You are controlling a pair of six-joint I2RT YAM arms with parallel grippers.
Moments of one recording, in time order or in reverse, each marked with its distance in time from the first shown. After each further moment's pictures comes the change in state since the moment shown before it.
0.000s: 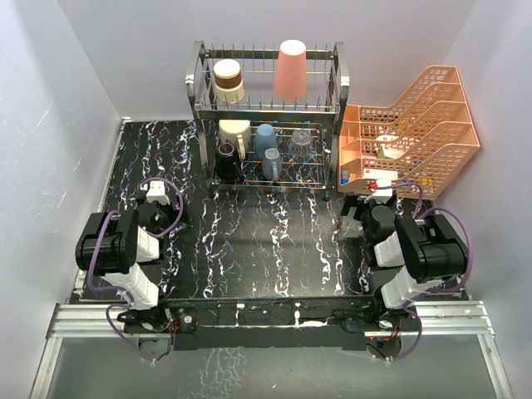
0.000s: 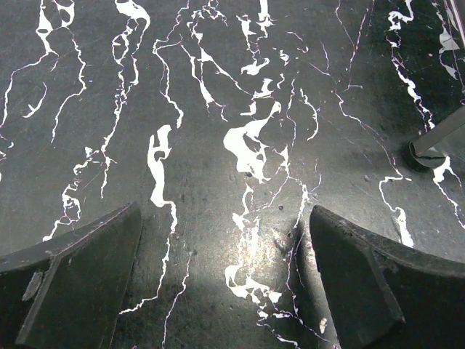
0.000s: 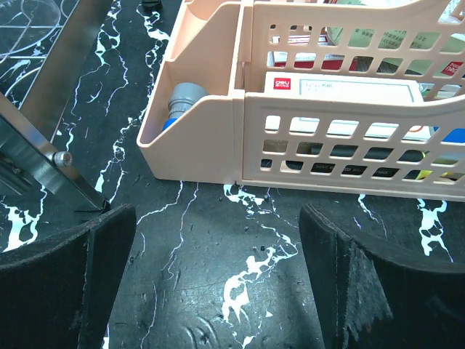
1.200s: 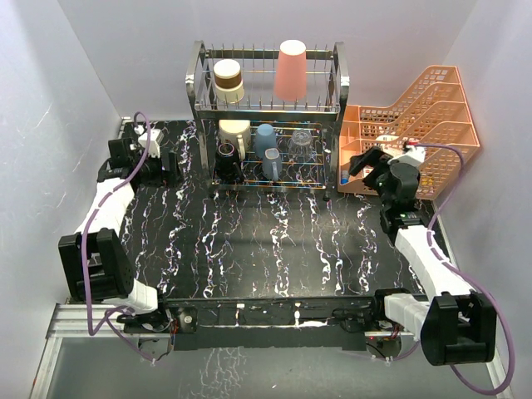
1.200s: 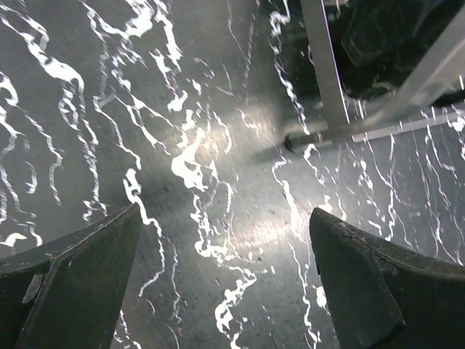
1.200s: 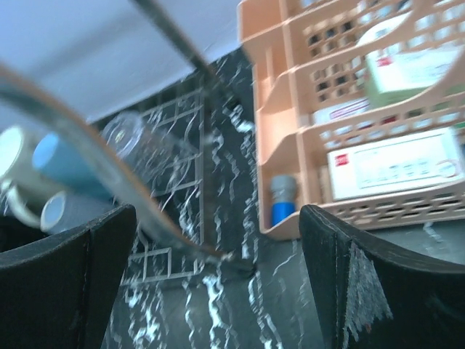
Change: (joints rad) left arm 0.070 -0.224 0.828 -1.487 0.308 0.179; right arm -0.041 -0.543 0.476 -1.057 -0.025 0.477
